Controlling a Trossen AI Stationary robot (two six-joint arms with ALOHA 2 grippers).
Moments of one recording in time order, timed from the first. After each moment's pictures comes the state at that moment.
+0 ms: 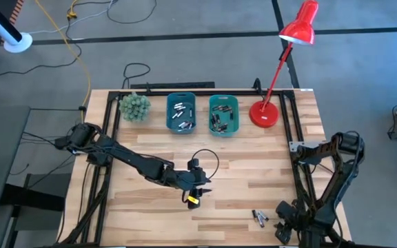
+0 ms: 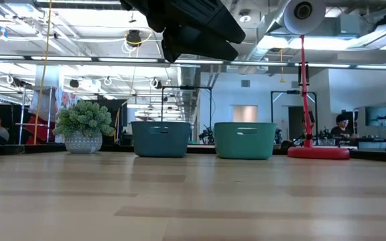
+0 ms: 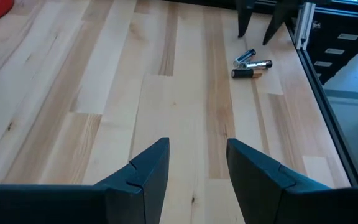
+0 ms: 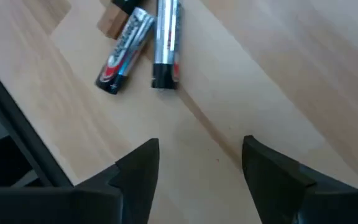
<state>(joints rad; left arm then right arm) -0.36 1.78 1.21 0.00 -0.28 -0.30 1.28 1.74 0.91 -0.57 0.33 2.01</state>
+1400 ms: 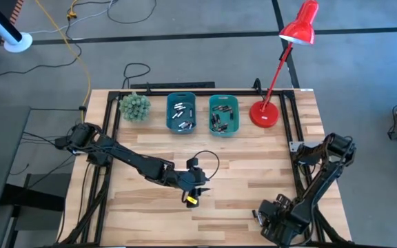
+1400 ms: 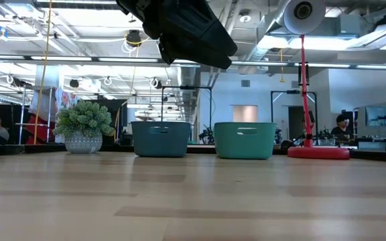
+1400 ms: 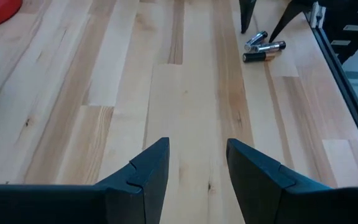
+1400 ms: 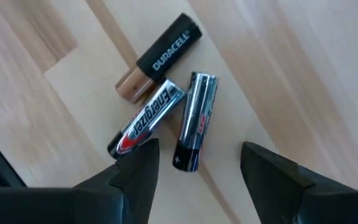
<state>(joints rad) -0.36 1.78 1.21 -0.05 -0.30 -0.25 1.02 1.77 1.01 -0.70 0.22 1.59</state>
